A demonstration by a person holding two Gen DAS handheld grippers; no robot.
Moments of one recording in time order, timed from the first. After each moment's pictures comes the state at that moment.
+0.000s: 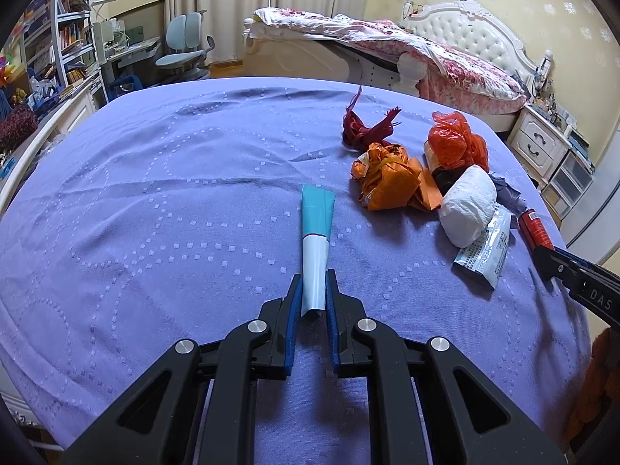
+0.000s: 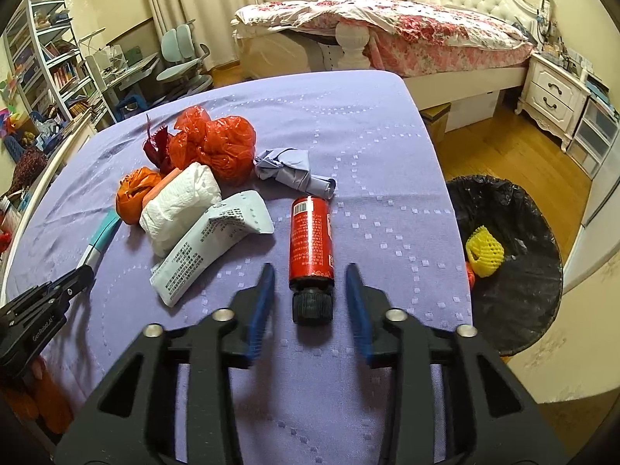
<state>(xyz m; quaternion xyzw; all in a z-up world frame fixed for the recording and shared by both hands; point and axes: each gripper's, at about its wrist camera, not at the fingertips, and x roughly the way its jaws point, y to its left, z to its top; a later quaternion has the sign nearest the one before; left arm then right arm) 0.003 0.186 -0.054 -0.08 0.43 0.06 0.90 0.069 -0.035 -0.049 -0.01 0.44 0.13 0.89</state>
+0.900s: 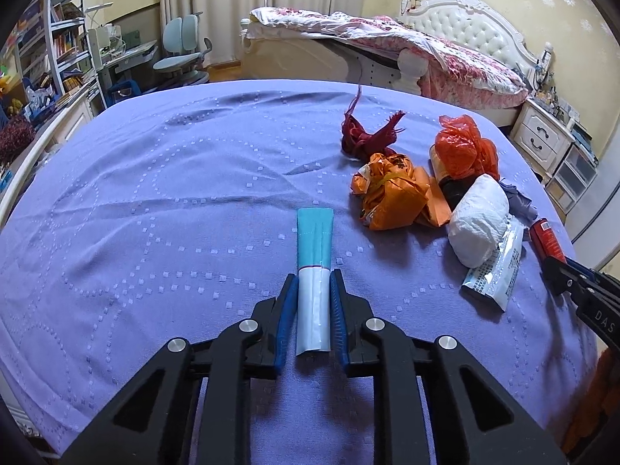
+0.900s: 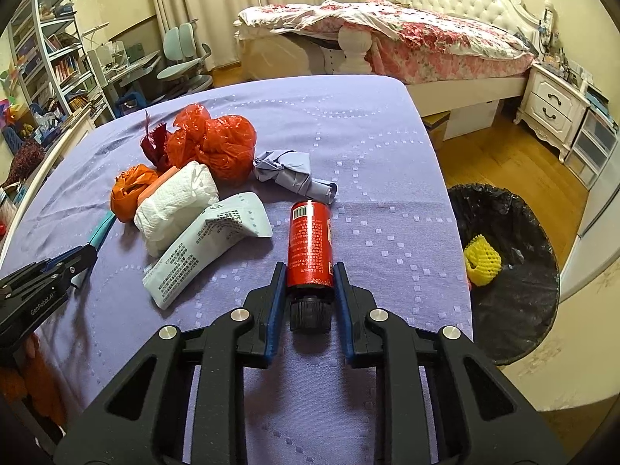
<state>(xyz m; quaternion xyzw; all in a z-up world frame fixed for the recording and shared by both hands) 0.019 0.180 -0.053 -0.06 0.43 0.06 0.90 0.070 -0.031 -0.053 -0.02 0.44 0.13 0.89</state>
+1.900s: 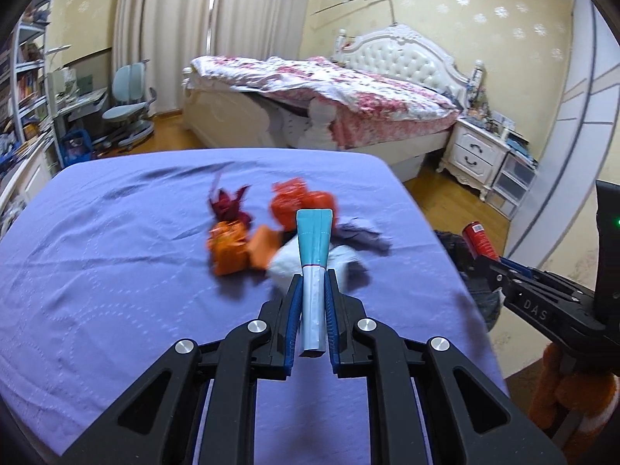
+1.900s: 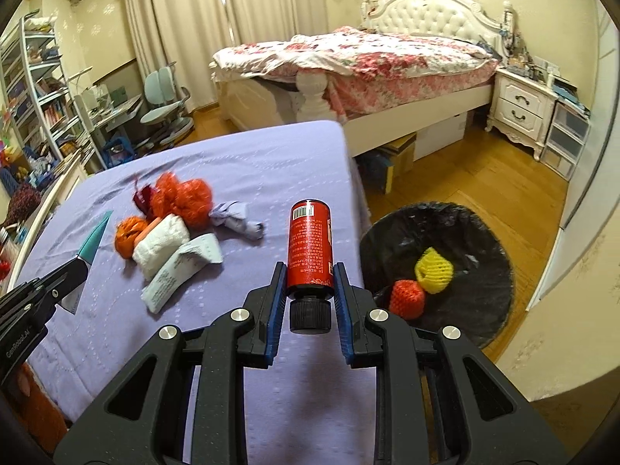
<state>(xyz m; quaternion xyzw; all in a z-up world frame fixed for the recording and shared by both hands) -0.001 0.088 0.010 -0.06 0.34 -0.05 0.94 0.041 -0.105 -0.007 0.02 0.38 0.08 0.92</state>
